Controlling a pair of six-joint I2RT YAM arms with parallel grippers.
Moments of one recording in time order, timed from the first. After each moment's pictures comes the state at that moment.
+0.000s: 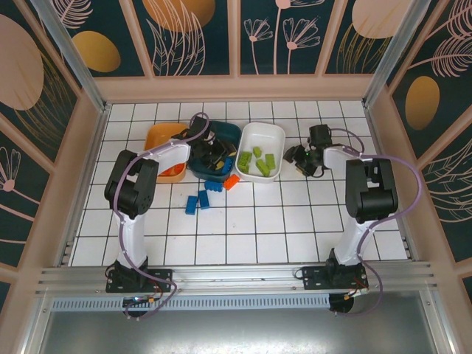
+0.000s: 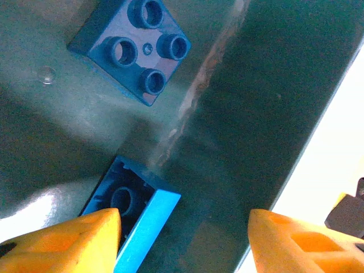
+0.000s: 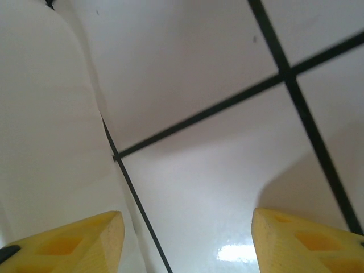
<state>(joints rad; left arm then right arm) -0.44 2.05 1.40 -0.31 0.45 -1.06 0.12 1.84 1.09 -0.31 -0.34 0.68</state>
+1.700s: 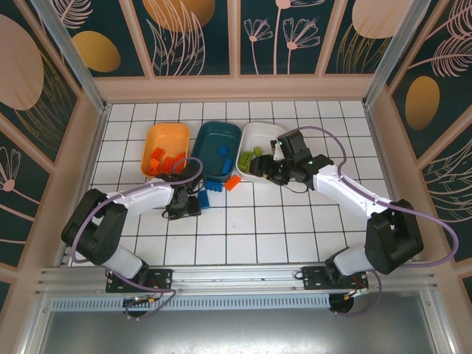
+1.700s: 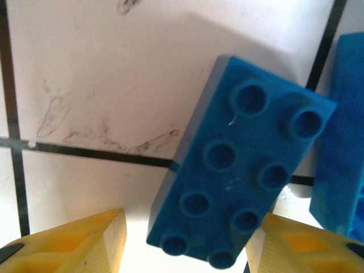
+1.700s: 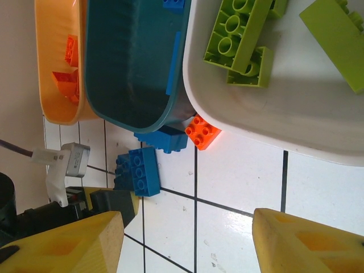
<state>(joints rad) -0.57 1.57 0.82 -0.70 -0.04 -0.75 0.53 1.41 1.00 -0.43 -0.39 0.74</state>
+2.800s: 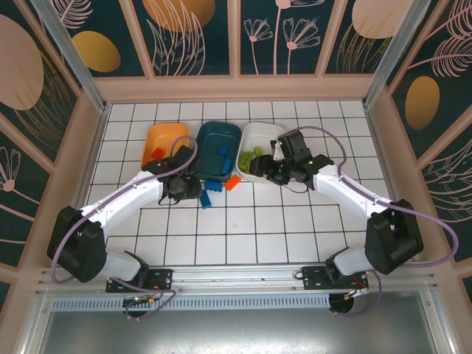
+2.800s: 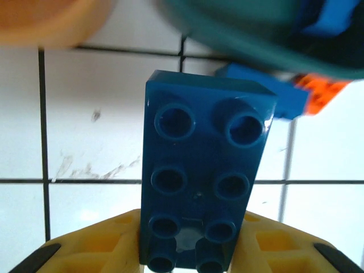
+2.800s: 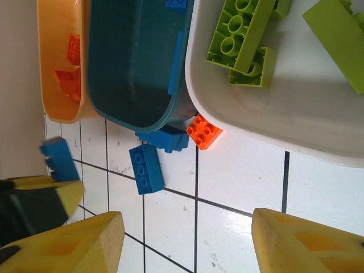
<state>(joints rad) -0.57 1.42 1.04 -0.82 -0.04 -0.68 0.53 1.42 1.00 -0.42 -0.40 0.73</state>
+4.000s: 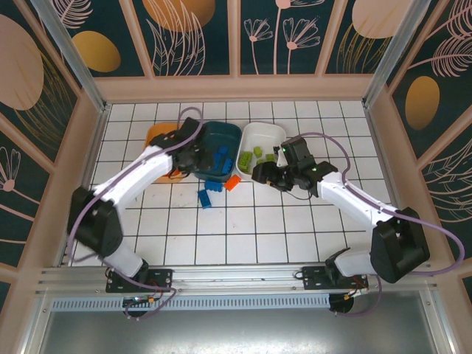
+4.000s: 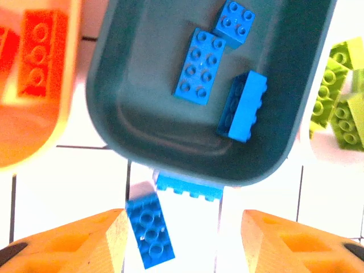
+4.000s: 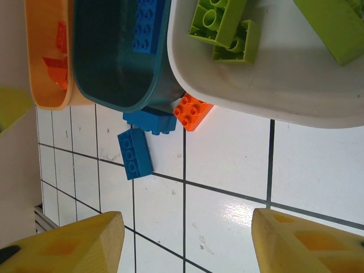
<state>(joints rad) -0.54 1.54 1.27 -0.82 -0.03 -0.71 0.54 1.35 0.92 -0.43 -0.39 0.73</state>
